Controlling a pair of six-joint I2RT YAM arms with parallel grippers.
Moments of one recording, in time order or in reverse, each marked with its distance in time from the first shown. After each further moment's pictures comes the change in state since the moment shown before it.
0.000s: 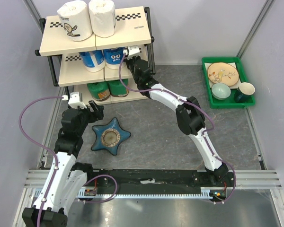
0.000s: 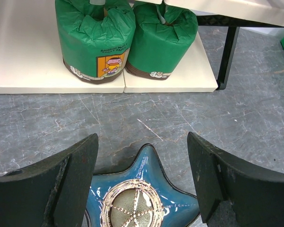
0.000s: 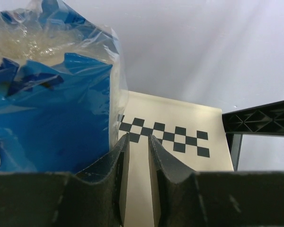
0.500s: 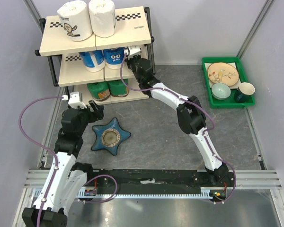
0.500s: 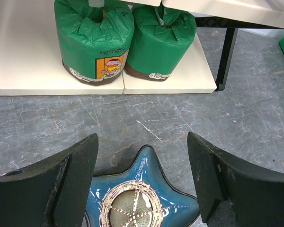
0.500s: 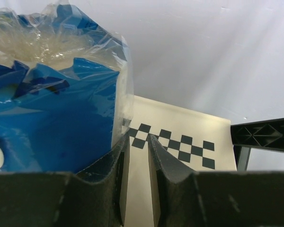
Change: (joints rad) left arm -0.002 0.000 0.000 0.007 0.000 0.000; right arm -0.016 0.000 0.000 0.008 -0.100 -0.005
